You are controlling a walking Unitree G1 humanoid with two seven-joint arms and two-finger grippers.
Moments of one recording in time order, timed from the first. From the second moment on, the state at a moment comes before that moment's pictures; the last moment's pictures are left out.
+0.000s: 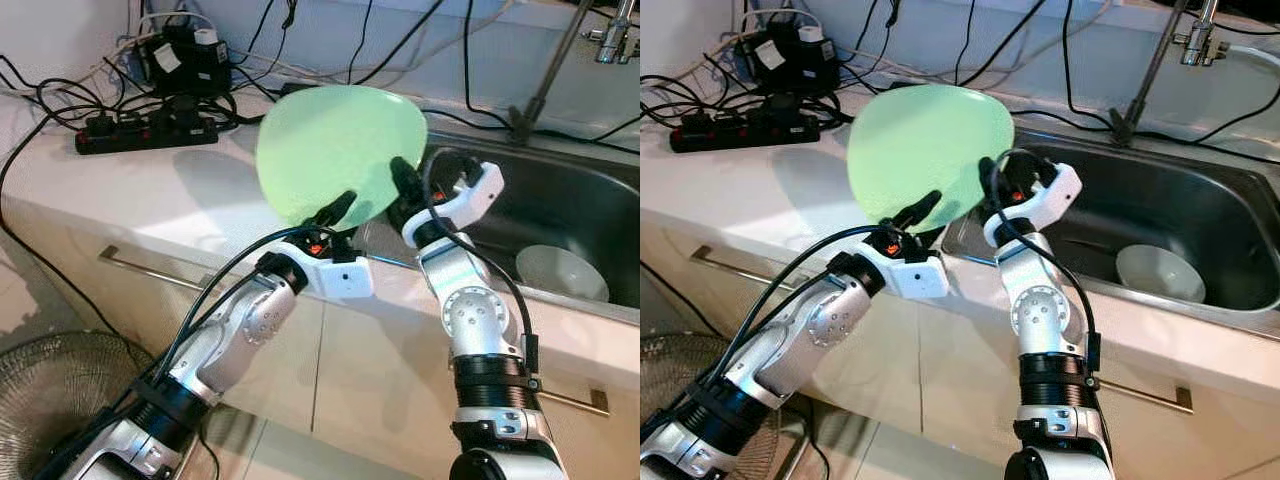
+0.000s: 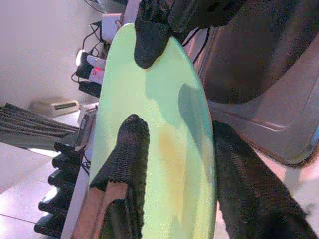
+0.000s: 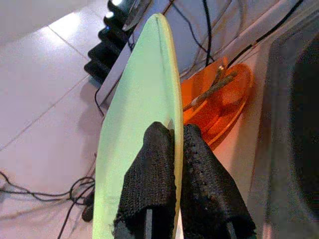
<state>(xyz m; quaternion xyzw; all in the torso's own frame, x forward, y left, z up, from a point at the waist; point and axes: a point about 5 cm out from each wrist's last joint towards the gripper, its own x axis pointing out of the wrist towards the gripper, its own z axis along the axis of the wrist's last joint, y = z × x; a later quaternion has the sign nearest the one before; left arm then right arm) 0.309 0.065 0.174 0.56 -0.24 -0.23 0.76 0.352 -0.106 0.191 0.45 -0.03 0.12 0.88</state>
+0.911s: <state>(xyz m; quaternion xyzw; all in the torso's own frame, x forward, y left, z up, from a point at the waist) 0.312 0.073 0.191 0.44 -0.25 -0.20 0.84 0.352 -0.237 0.224 0.47 -0.23 -0.10 0.85</state>
